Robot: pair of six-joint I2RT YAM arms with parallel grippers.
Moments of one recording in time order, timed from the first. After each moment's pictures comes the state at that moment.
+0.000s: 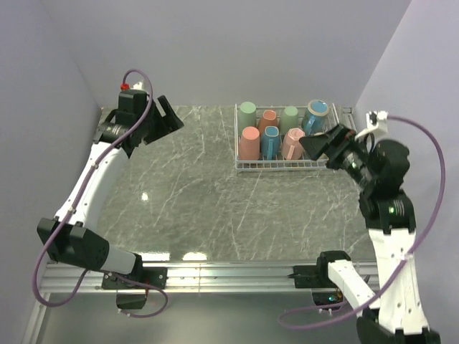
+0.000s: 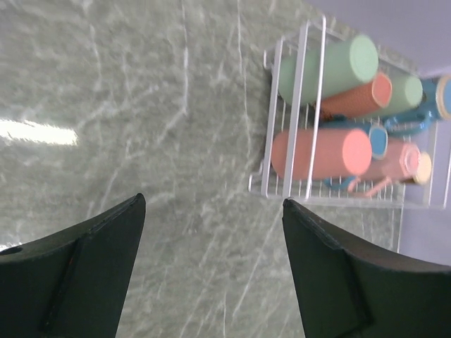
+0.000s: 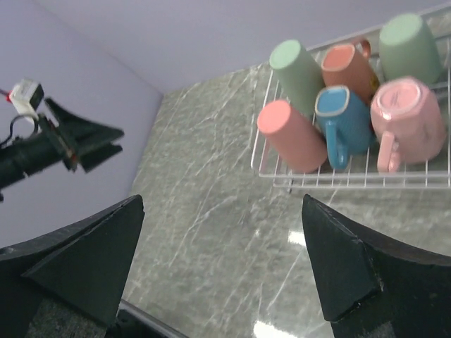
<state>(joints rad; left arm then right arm) -0.23 1.39 1.48 -0.68 0.06 -0.62 0.04 0.83 1.22 -0.56 -0.37 0.59</state>
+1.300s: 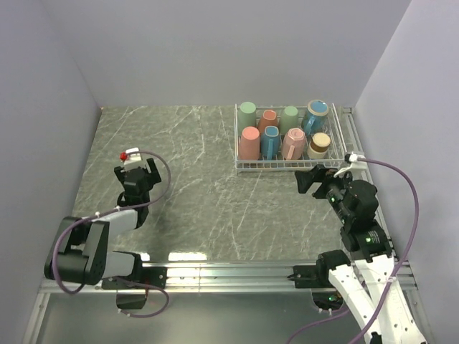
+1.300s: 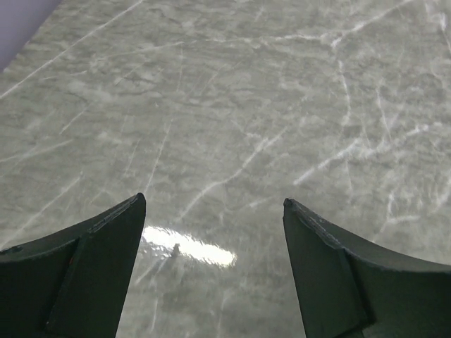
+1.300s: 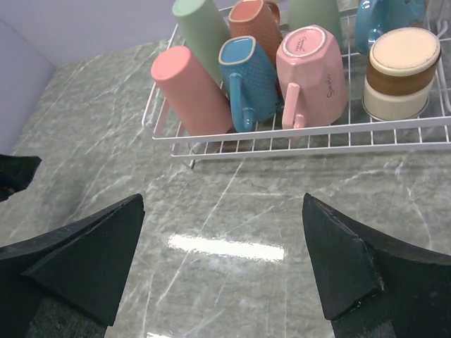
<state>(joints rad) -0.15 1.28 0.32 0.68 -0.42 -0.18 0.20 0.48 0.68 -0.39 -0.06 0.38</state>
